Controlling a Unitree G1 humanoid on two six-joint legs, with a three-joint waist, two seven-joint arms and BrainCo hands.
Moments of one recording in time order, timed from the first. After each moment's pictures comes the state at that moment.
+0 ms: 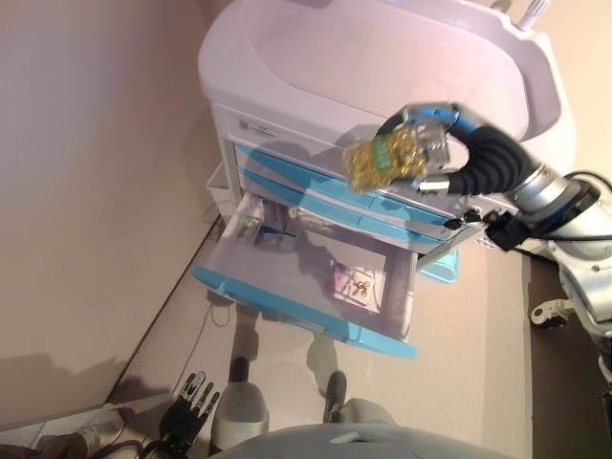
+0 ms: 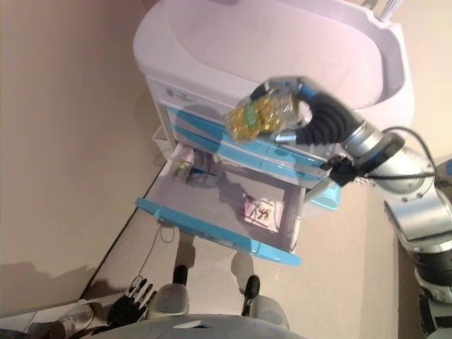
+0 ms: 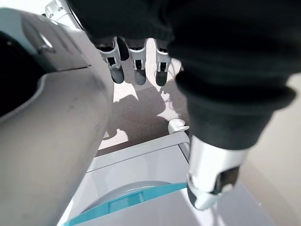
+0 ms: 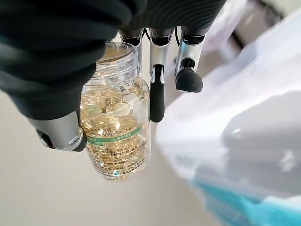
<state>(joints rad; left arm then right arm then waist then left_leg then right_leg) 0.26 0.25 0.06 0.90 -1.06 -0.02 -0.38 -0.44 -0.95 0.02 -0.39 0.23 -0.01 0.24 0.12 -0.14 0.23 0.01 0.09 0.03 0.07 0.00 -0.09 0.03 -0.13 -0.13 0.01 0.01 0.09</state>
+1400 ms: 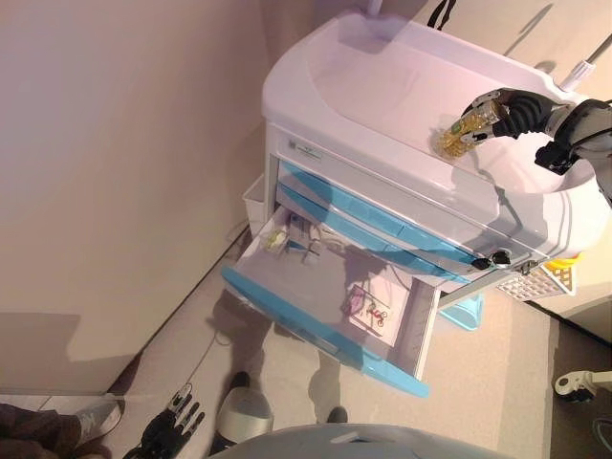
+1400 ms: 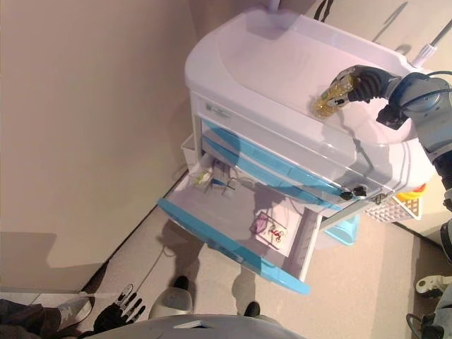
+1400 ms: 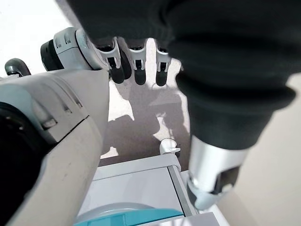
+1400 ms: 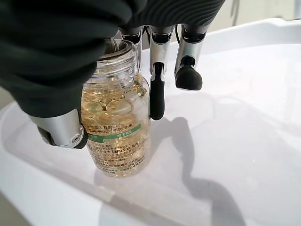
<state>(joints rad) 0.27 0.34 0.09 0.90 -1.02 0.12 -0.31 -1.04 -1.13 0.60 0.56 0.08 0.00 0.53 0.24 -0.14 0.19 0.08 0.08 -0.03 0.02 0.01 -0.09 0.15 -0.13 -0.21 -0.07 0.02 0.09</state>
